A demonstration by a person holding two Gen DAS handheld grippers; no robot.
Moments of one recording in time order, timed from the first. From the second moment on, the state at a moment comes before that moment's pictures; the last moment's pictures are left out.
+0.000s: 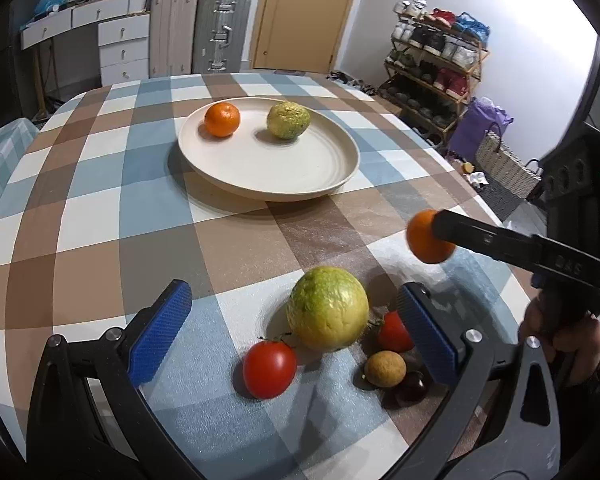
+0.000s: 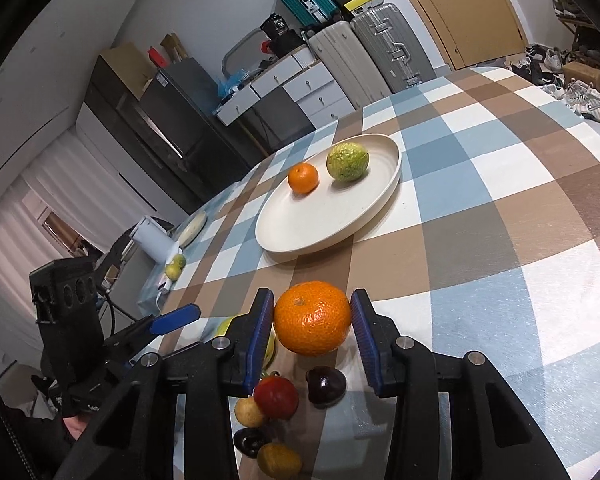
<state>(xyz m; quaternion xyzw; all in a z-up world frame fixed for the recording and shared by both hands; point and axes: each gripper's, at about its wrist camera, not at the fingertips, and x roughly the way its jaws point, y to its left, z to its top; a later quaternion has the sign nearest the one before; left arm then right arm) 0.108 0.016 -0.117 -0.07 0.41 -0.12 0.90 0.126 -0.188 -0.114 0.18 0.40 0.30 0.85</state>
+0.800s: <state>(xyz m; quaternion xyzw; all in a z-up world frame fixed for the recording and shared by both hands) 0.123 0.006 -0.127 -0.10 0.43 -0.18 0.88 0.119 -0.211 -0.121 0.21 0.40 0.29 0.84</state>
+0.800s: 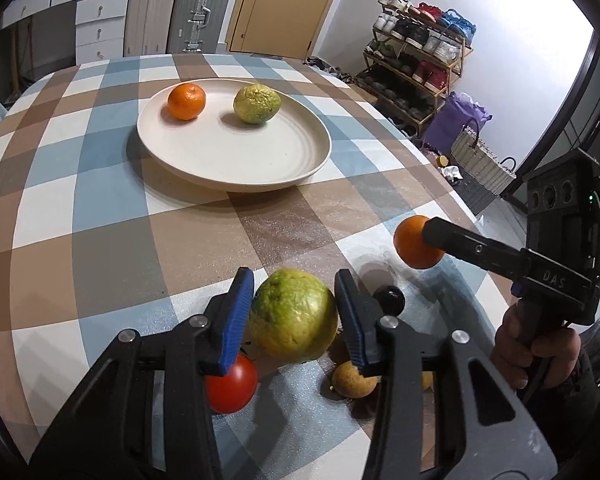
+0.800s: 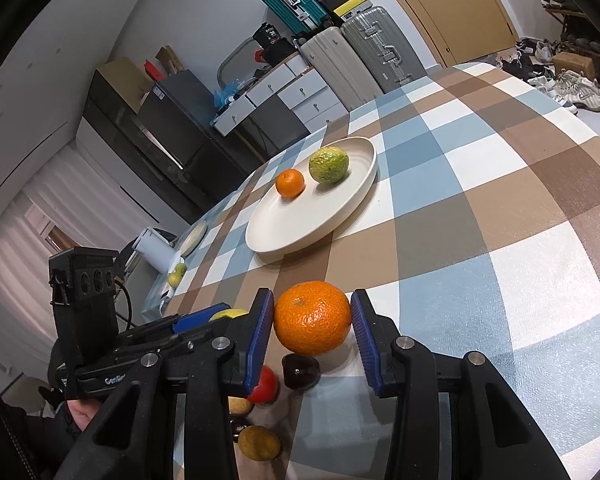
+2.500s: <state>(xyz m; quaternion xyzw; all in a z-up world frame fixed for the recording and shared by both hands) 0.132 0.022 -0.112 -0.11 0.42 -0.20 0.88 0.127 -0.191 -0.112 0.17 0.41 0.30 0.84</state>
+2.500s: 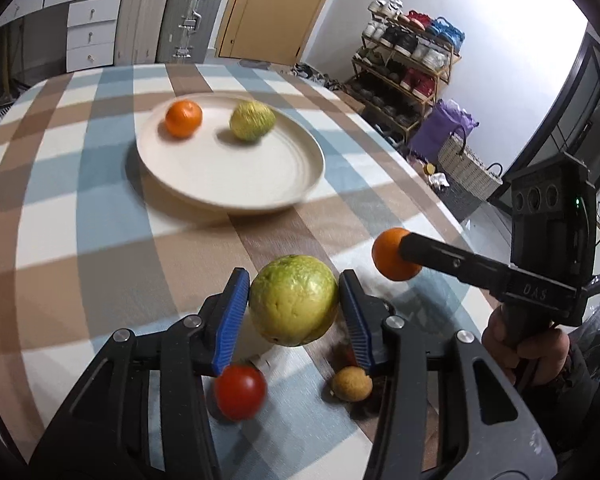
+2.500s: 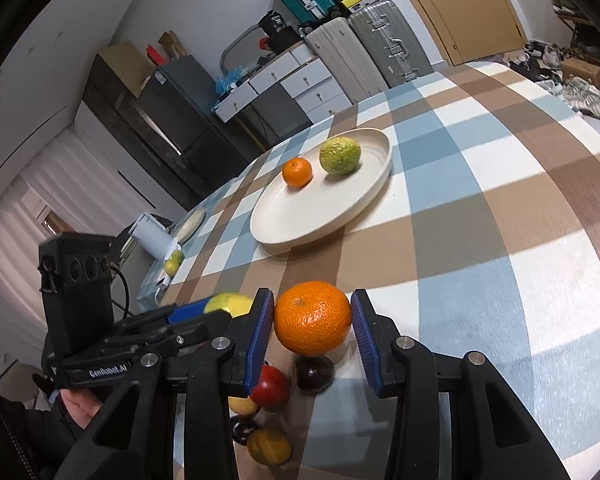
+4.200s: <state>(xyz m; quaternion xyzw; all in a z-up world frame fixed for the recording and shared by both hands) 0.297 0.098 -0.122 -0.12 0.39 -0.16 0.90 0.377 -0.066 -0.115 0.11 0.46 0.29 0.83</state>
